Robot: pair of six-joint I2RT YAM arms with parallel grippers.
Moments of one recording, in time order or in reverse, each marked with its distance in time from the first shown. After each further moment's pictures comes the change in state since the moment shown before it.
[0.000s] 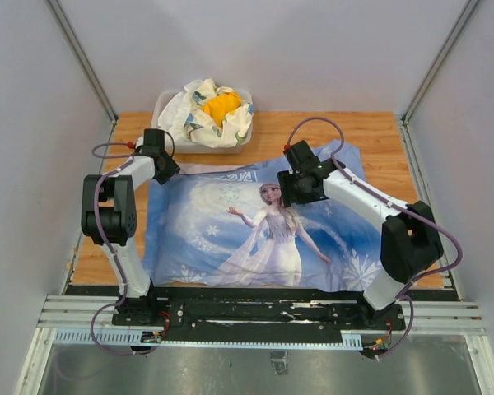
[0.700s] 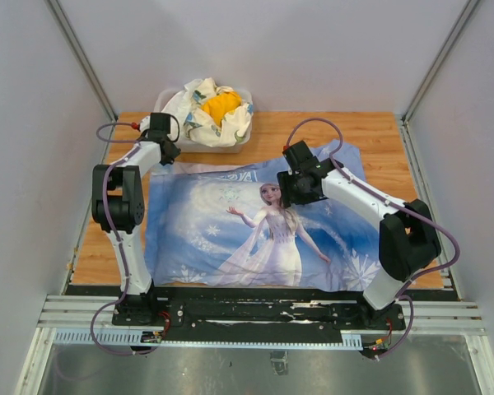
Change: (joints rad) left arm -0.041 0.177 0.259 -0.015 -0.105 0.058; right arm 0.000 0.017 0.003 0.000 0.001 0.000
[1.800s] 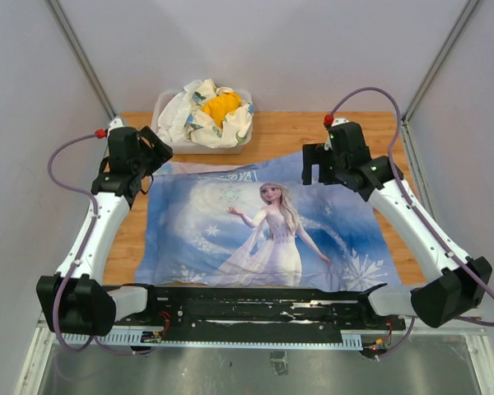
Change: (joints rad) left arm -0.011 -0.818 -0.390 -0.072 0.146 0.014; right arm -0.114 -0.332 0.070 -0.061 0.046 -0.045
